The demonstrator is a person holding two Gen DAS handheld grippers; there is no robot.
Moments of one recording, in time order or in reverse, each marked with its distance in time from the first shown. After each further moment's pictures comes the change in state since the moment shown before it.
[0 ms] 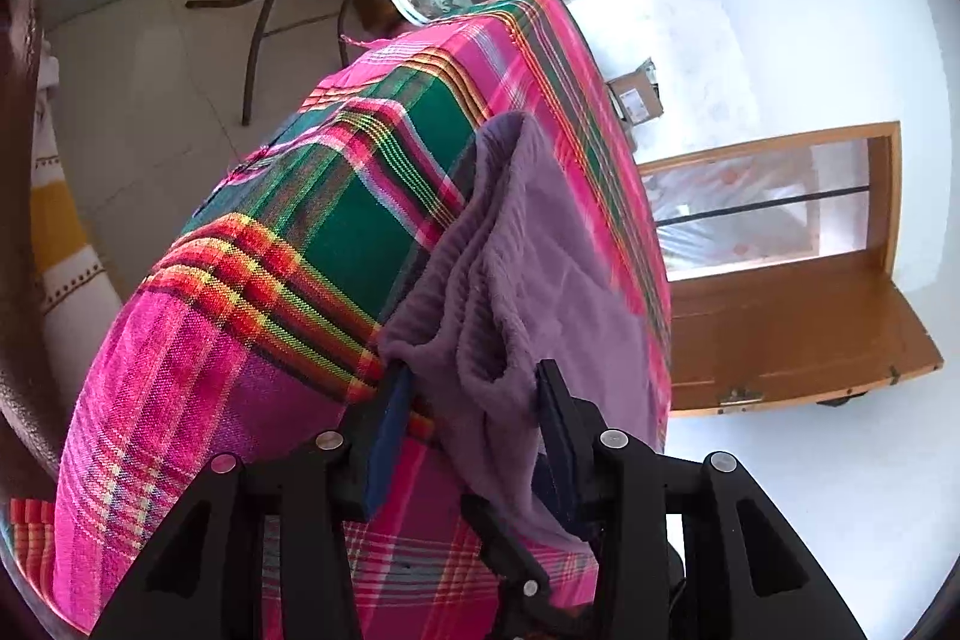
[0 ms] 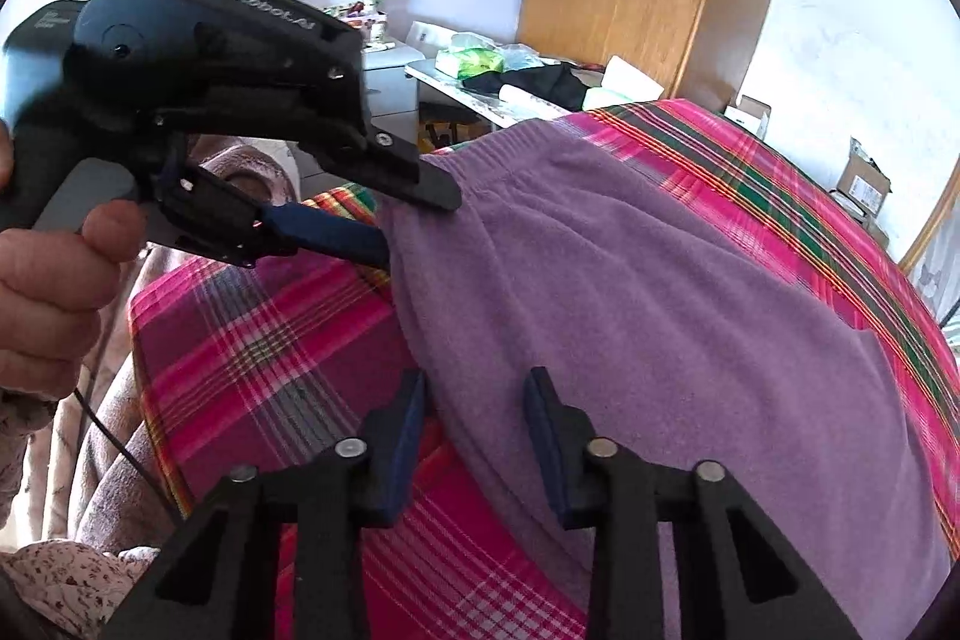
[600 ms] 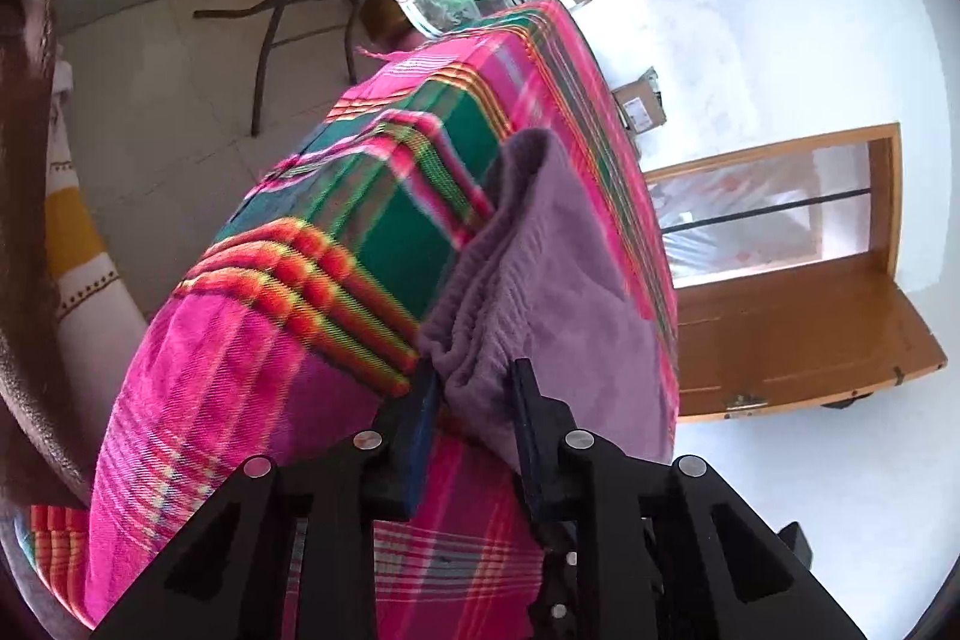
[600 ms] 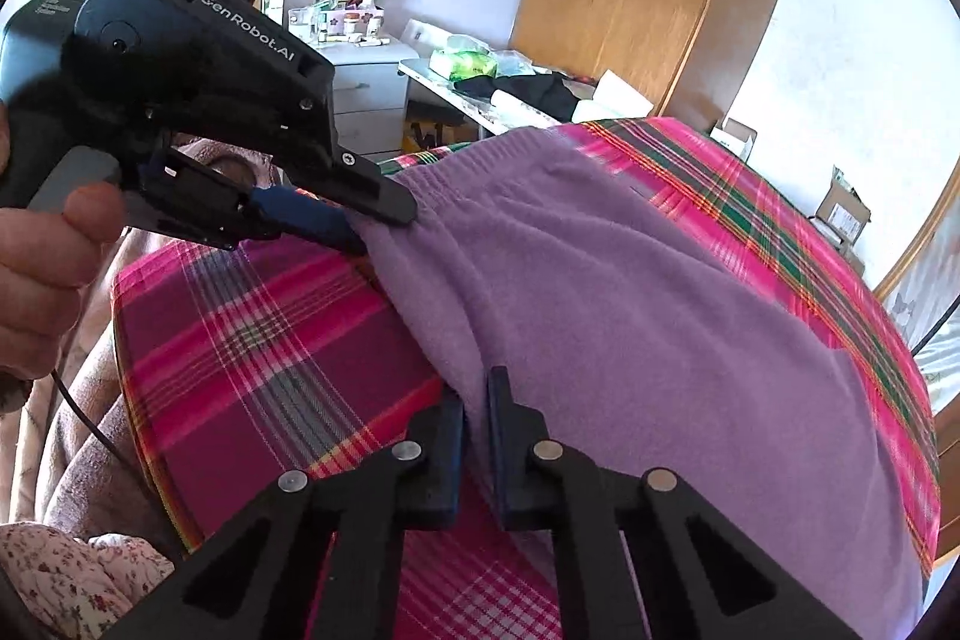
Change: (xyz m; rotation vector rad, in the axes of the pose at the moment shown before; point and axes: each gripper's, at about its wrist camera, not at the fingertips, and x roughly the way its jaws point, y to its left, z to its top) left arm -0.009 0.011 -0.004 0.004 -0.018 0.007; right arm -0.002 0.014 -0.003 -0.071 -0.012 -0.070
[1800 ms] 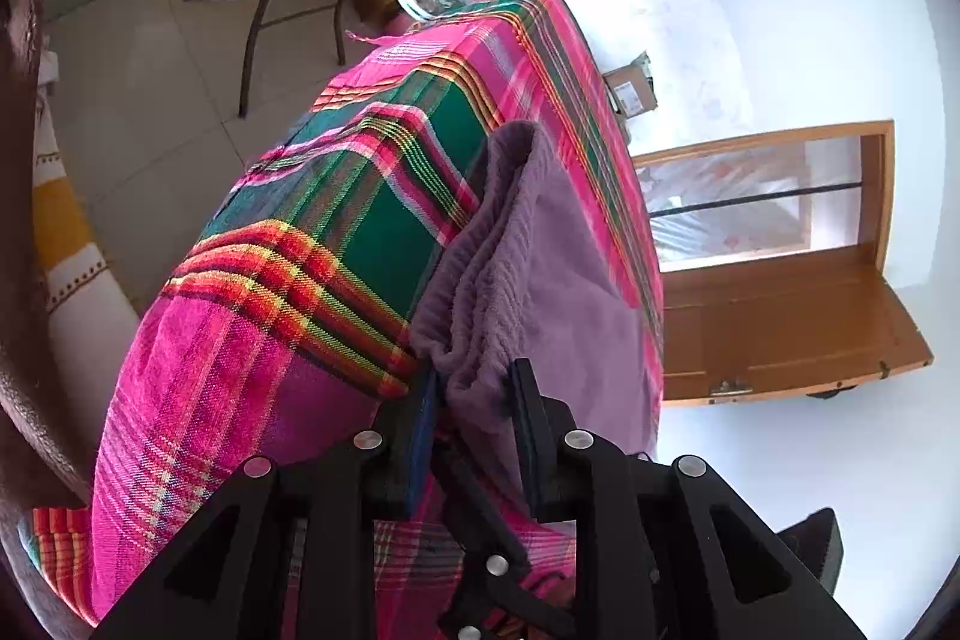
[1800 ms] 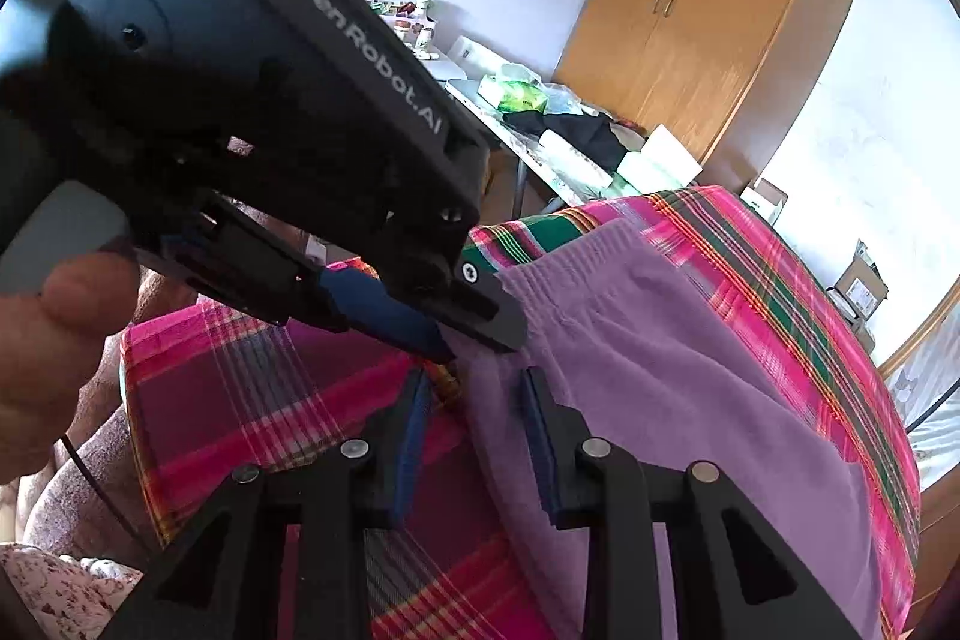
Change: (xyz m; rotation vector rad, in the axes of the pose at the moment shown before) left arm 0.001 0.001 0.010 -0.010 0.060 -0.033; right arm 0.024 0.037 0.044 -0.133 -0.045 0.020
